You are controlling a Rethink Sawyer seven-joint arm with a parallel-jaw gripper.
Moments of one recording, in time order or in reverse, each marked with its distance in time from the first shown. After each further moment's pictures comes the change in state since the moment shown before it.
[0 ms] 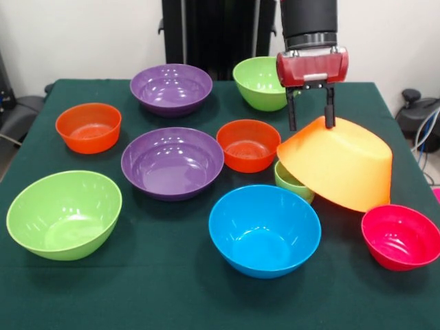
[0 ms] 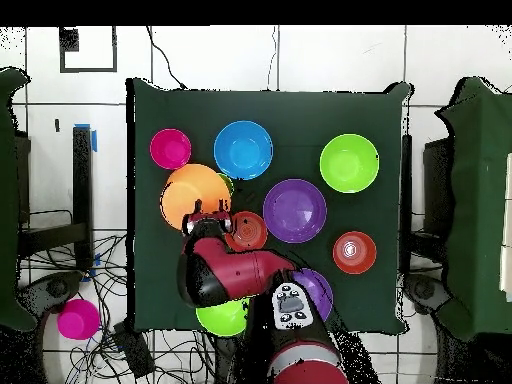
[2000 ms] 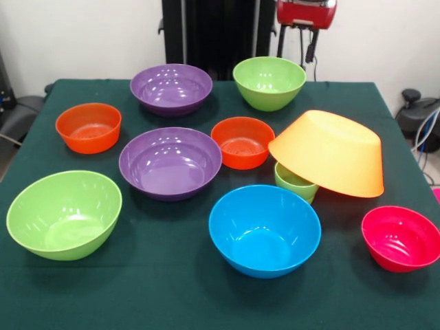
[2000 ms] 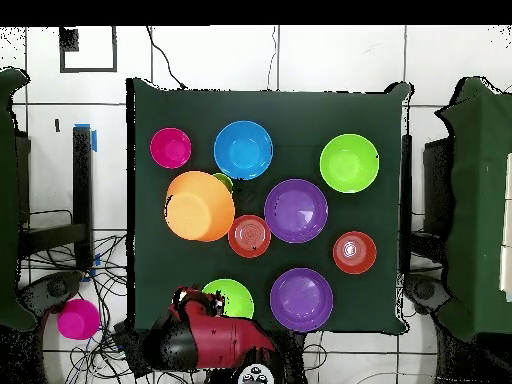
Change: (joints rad) arm 0.188 -0.157 -0.153 0.308 0.294 0.345 0.092
